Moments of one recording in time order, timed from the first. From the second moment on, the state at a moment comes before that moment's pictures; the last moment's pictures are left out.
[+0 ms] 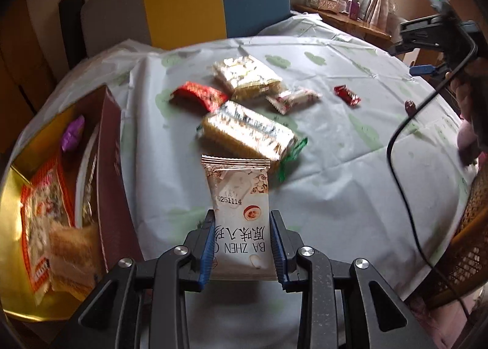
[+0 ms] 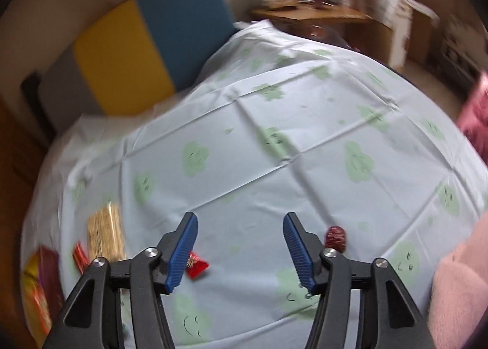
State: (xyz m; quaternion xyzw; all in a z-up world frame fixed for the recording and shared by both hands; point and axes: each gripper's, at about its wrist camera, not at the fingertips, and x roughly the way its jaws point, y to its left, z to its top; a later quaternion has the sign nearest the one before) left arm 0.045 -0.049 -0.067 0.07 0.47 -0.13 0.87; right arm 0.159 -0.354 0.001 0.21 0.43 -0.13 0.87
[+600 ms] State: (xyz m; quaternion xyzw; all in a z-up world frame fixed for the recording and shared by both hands) left arm 0.038 -0.037 -0.078 0.04 0.46 -0.13 0.88; right arm 0.188 -0.288 -0.032 0.10 0.52 -0.03 0.85
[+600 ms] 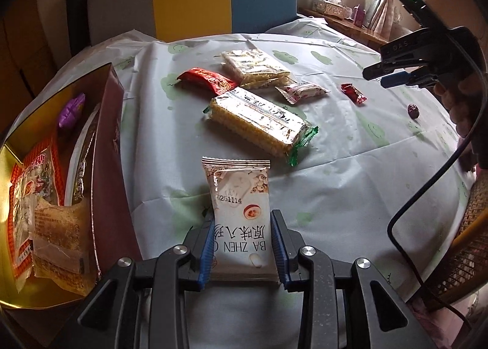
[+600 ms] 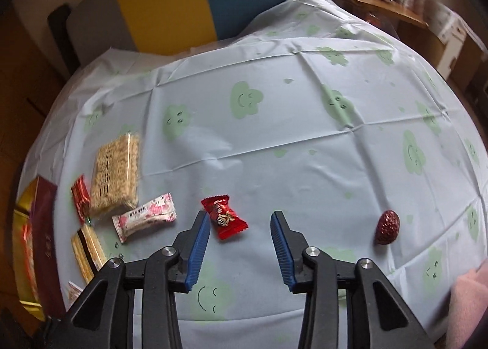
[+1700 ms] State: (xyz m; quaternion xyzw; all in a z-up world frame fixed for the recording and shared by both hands) left arm 0.036 -0.040 -0.073 0.05 0.46 -0.13 0.88; right arm 0.223 -0.267 -0.082 -0.01 0.58 0.02 0.81
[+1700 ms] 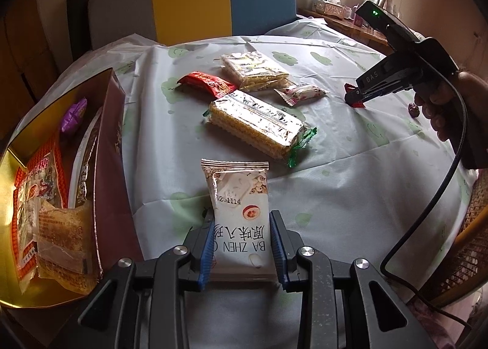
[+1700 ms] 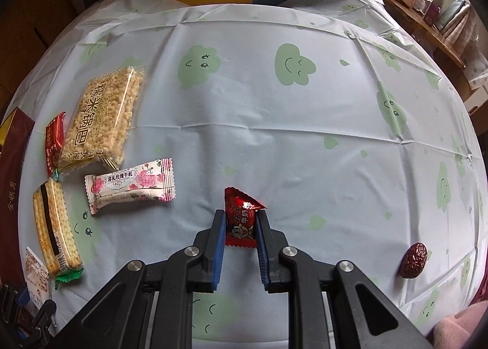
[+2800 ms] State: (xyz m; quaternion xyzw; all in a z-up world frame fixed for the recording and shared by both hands) left arm 0.110 0.156 -0.016 -0.21 0.43 0.03 0.88; right arm 0.205 -0.223 -0.087 -0.10 0.57 0.01 0.82
